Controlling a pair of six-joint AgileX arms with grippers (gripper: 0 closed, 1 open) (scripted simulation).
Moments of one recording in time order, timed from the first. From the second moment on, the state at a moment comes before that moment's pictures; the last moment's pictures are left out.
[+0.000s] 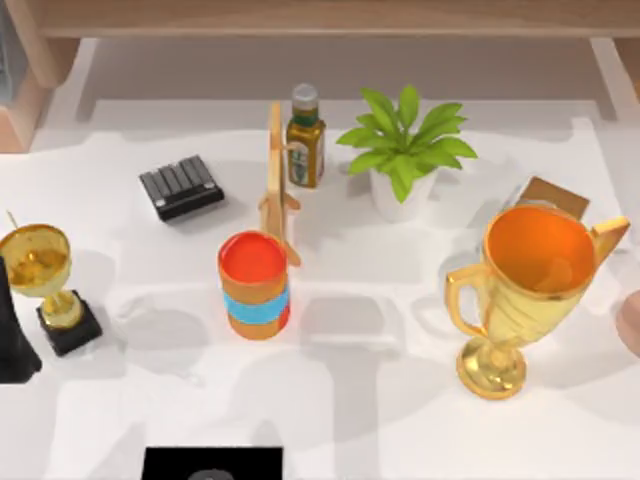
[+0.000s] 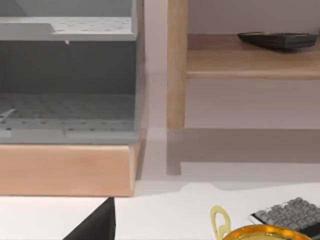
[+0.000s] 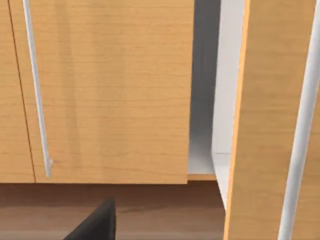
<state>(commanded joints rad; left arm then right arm) 0.00 0.00 0.00 0.00 0.00 0.00 -0.76 1.99 0.43 1.58 -0.72 1.59</state>
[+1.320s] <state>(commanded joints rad) 0.00 0.00 0.00 0.00 0.00 0.00 -0.70 2.02 0.51 1.53 -0.66 1.59</state>
